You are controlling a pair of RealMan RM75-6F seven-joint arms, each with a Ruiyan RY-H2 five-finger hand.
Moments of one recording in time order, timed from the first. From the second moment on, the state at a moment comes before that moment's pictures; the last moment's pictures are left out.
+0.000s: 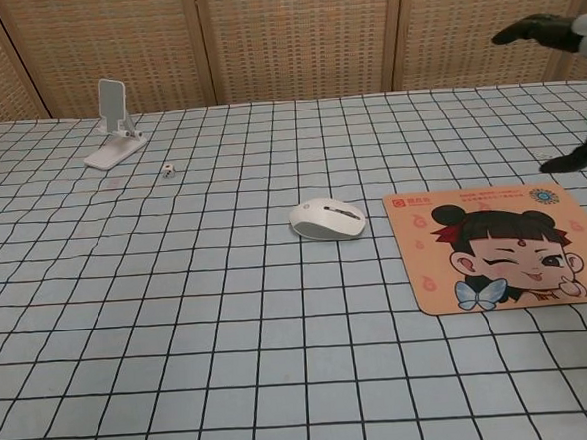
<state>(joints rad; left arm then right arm) -0.23 -1.26 -0.02 -1.63 1.27 1.58 0.13 0.43 -1.37 0.27 -1.80 -1.24 1.23 -0.49</state>
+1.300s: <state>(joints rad) -0.20 -1.26 -0.10 -1.59 1.27 1.44 0.10 0.89 -1.97 0.41 -1.22 -0.72 1.01 -0.58</state>
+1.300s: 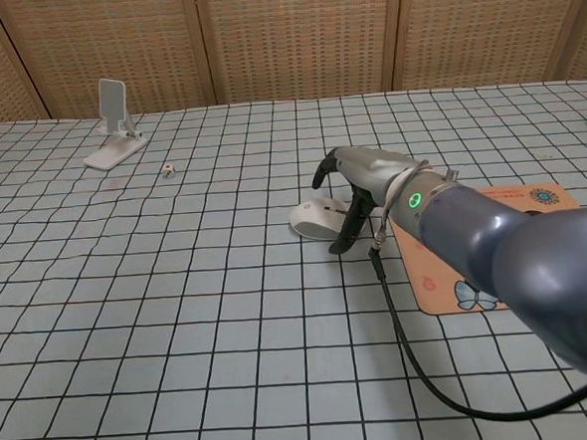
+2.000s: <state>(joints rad) -0.19 -1.26 -0.11 -1.60 1.30 1.42 0.10 0.94 -2.02 0.43 -1.08 -0.67 0.95 -0.57</state>
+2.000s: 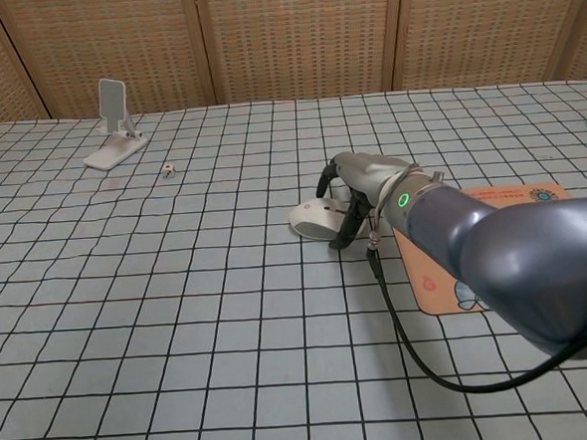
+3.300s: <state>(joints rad) -0.18 -1.28 -0.12 -1.61 1.32 1.43 0.12 0.82 -1.51 0.15 -1.36 -1.11 0.87 -0.45</state>
